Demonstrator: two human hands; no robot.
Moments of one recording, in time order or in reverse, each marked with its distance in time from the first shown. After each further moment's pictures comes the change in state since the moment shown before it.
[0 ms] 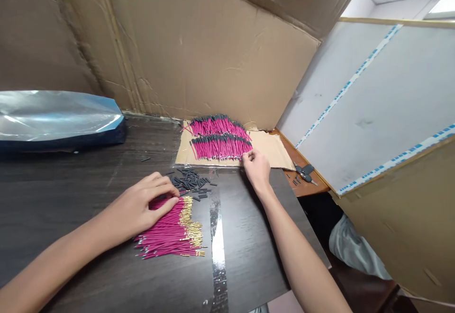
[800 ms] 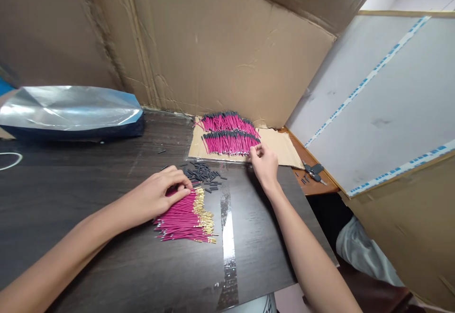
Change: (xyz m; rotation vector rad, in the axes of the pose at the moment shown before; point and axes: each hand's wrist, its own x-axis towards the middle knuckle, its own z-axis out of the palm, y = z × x) left_hand 0.001 0.013 -0.012 -0.103 -0.117 -0.129; right_hand -0.011 -0.007 -0.003 0.131 0.058 -0.164
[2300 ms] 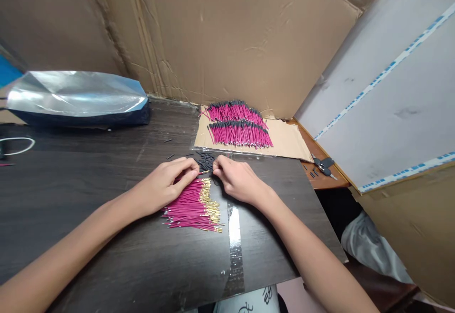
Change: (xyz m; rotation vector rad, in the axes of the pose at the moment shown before) left_hand 0.001 0.016 0.008 -0.036 0.089 -0.034; right_hand -0.056 -0.059 0.004 -0.018 -0.751 -0.575
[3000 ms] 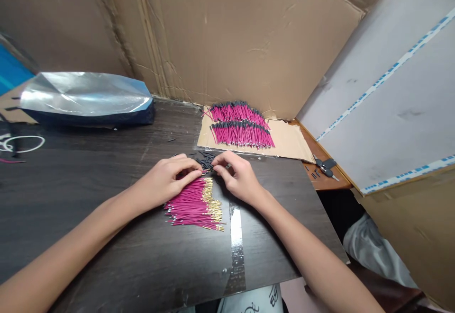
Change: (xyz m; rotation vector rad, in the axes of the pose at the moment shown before) left_hand -0.001 -0.008 -0.002 0.022 0.062 0.073; right_hand 0.002 0.001 0.017 0.354 0.314 -0.103
